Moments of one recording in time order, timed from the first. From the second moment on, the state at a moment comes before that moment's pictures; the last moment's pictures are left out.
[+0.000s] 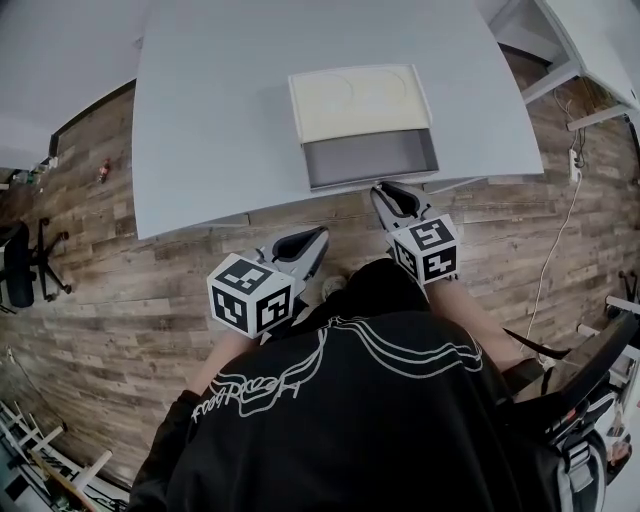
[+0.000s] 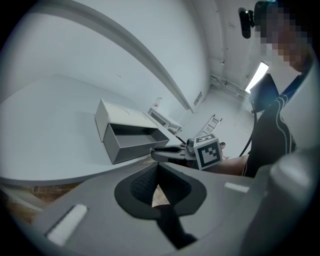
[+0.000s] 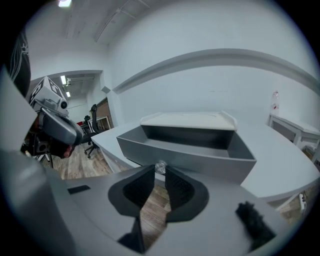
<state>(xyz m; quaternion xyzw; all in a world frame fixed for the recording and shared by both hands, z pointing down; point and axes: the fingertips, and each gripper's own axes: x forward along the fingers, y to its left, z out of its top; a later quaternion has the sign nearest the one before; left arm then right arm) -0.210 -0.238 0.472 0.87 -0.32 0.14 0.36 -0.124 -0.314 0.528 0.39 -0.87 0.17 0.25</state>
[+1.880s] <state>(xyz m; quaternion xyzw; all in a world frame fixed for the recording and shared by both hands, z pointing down) -0.181 -0.220 0.416 0.89 -0.34 0.11 0.29 -0.110 -0.242 0.424 0.24 -0.93 0.20 0.17</state>
